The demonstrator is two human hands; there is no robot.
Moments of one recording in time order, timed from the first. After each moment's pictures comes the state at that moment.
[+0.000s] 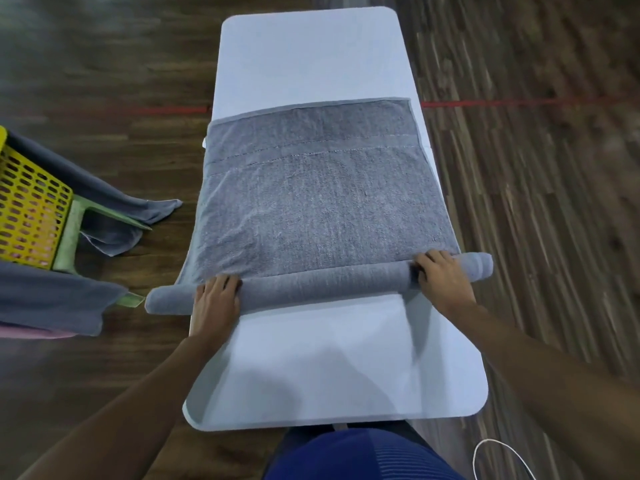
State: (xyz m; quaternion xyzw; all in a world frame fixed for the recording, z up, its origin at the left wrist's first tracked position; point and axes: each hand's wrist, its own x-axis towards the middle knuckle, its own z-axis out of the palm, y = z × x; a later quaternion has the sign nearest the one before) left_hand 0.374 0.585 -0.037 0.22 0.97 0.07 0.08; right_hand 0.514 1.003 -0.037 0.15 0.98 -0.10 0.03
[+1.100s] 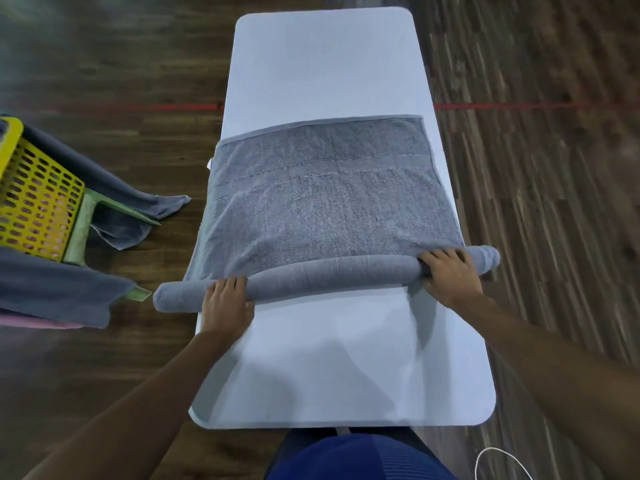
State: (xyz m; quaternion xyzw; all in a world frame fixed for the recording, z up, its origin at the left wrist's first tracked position) left_hand 0.379 0.593 -0.031 0.21 0.97 0.01 0.14; right_hand 0.496 1.012 -0.033 0.11 0.99 -0.03 0.11
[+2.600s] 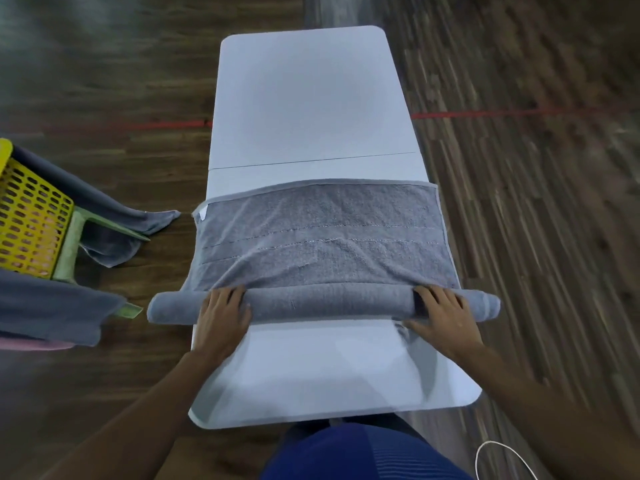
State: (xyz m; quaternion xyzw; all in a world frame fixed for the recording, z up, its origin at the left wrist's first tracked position) left_hand 0.404 0.575 -0.036 0.27 0.96 0.09 0.06; right_hand 0.598 0.970 -0.033 0.16 0.98 -0.07 0.09
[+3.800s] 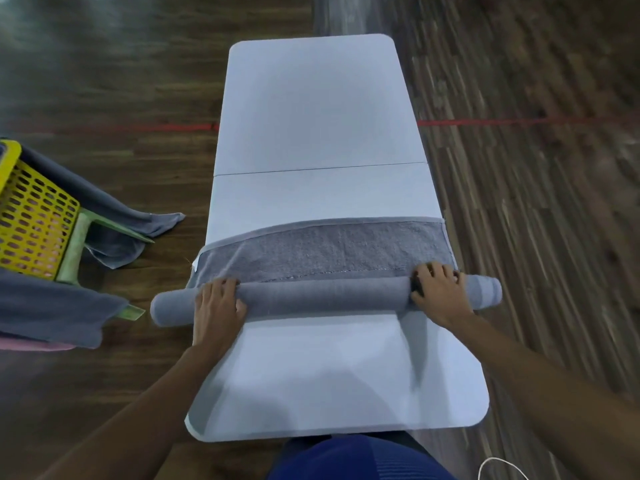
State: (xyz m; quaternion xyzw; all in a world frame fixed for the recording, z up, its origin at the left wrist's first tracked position) left_hand 0.374 0.585 -0.034 0.20 0.97 0.10 0.03; right_hand 0.520 0.994 -0.025 0.18 0.98 -0.03 0.12
